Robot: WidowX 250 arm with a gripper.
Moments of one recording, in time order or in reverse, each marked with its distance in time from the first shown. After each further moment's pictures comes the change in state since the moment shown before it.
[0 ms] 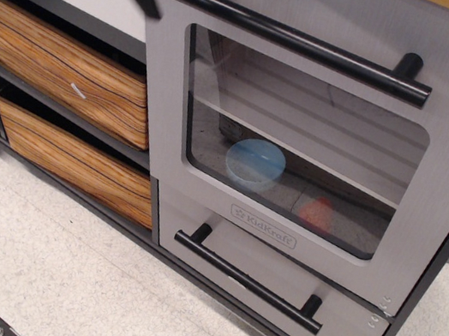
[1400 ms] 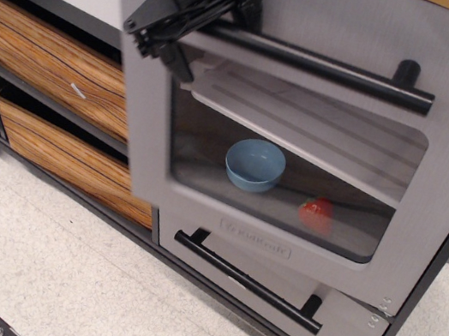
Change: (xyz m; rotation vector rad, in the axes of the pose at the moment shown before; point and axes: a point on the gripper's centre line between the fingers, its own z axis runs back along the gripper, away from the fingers) arm -0.008 0.016 -0.057 -0.018 -0.141 0.057
